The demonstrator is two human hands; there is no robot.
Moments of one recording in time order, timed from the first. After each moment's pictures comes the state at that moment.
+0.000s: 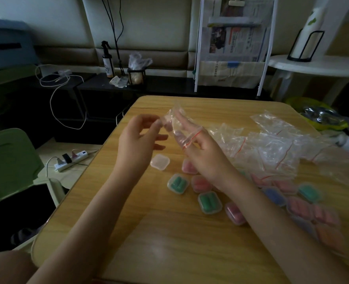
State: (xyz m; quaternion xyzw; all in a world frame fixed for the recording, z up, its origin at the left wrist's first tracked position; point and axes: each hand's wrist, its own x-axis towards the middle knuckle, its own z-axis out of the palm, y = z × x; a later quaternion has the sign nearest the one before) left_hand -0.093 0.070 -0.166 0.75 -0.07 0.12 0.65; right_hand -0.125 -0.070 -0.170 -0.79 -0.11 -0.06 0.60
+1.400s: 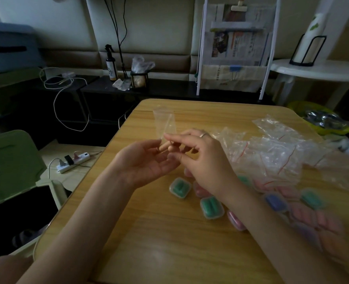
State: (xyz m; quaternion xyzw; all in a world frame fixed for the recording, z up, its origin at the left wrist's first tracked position) left_hand -0.087 0.084 -0.166 0.36 0.07 -0.33 0.87; right_hand -0.122 -0.068 -0.174 -0.86 -0.19 -0.22 0.42
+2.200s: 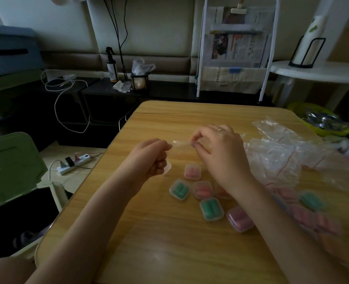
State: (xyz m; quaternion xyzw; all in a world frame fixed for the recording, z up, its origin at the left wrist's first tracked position) left_hand -0.092 0.076 -0.168 0.70 -0.05 -0.14 0.69; right_hand -0.118 -0.089 -0.165 -0.92 -0.09 -0.31 0.21
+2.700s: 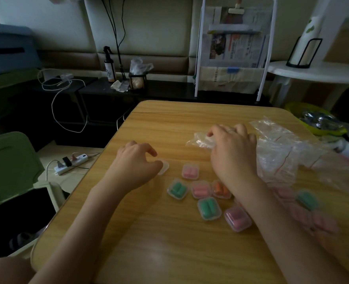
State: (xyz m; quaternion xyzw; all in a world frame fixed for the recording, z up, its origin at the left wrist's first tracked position) left_hand -0.088 0.092 -0.181 0.97 -0.08 0.04 0.24; right_hand -0.117 -0.103 -0.165 -0.96 0.05 -0.26 0.06
